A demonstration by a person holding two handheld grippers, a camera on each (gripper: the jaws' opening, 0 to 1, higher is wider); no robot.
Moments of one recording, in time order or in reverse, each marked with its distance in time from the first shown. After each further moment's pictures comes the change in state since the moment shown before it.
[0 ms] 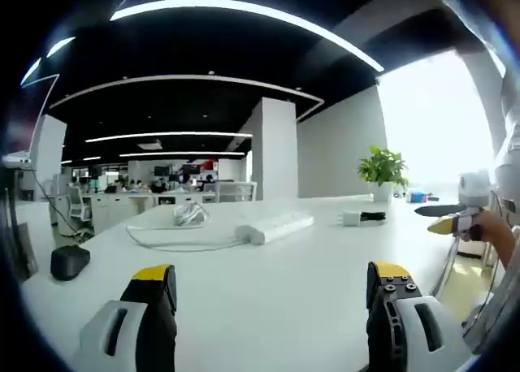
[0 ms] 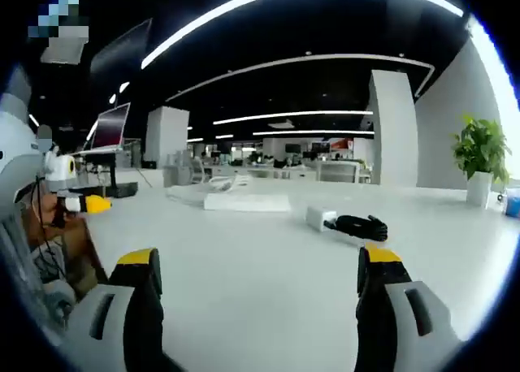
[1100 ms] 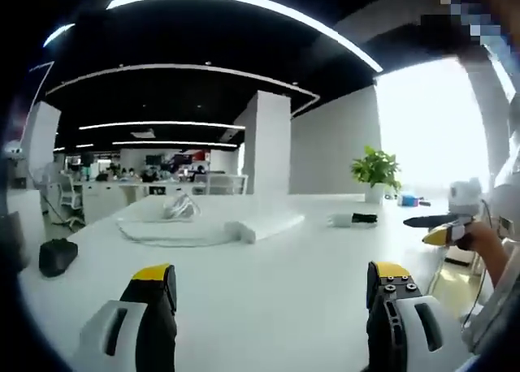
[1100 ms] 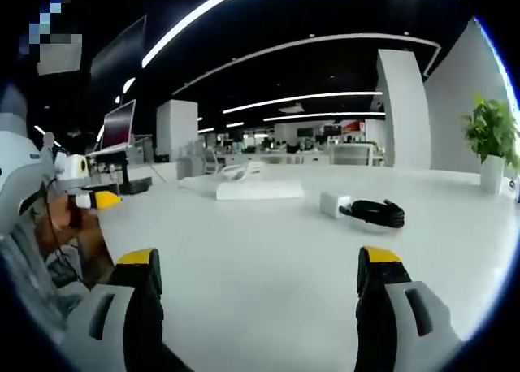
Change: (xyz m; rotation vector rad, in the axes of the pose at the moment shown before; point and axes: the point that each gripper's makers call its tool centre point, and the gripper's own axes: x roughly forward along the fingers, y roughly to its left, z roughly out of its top) left arm 0.006 0.000 0.009 -0.095 0.014 -0.055; right arm 0.008 0.008 -0.001 0.043 0.036 0.092
